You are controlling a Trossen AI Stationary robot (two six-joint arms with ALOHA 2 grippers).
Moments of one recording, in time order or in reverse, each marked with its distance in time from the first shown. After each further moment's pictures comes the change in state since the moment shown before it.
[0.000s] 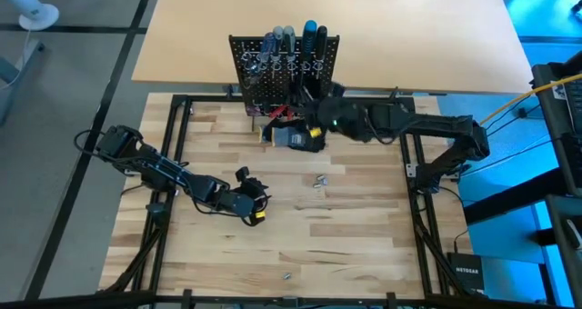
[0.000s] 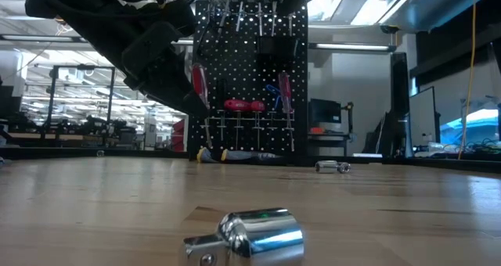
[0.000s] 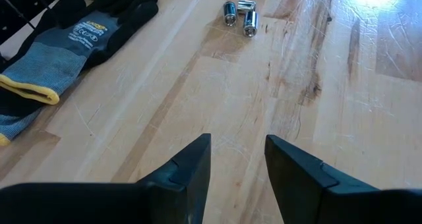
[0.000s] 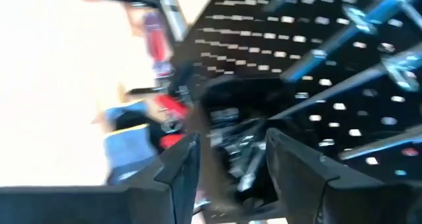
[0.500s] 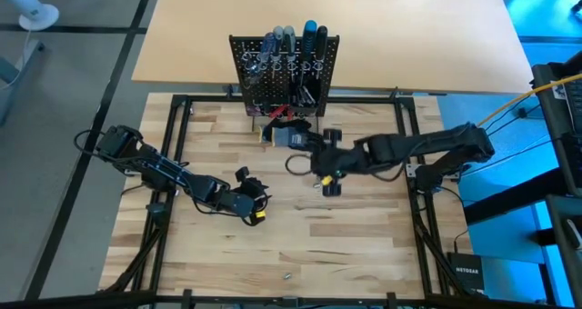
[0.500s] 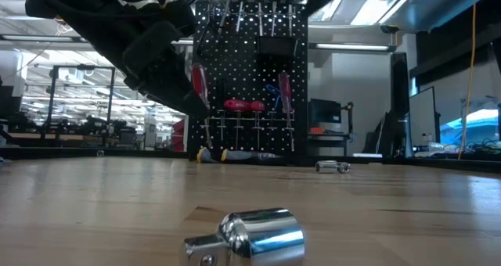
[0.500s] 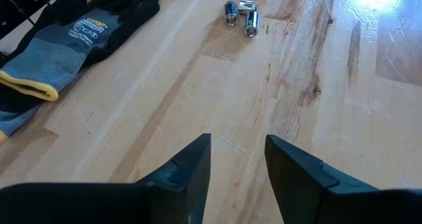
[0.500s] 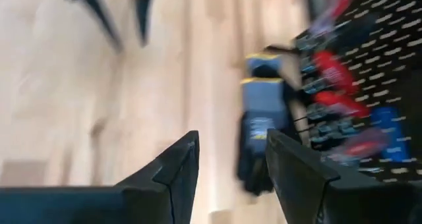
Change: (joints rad) left arm 0.000 0.000 0.000 0.002 0.000 -0.018; right arm 0.260 -0.016 -0.074 -0.247 -0.184 0.192
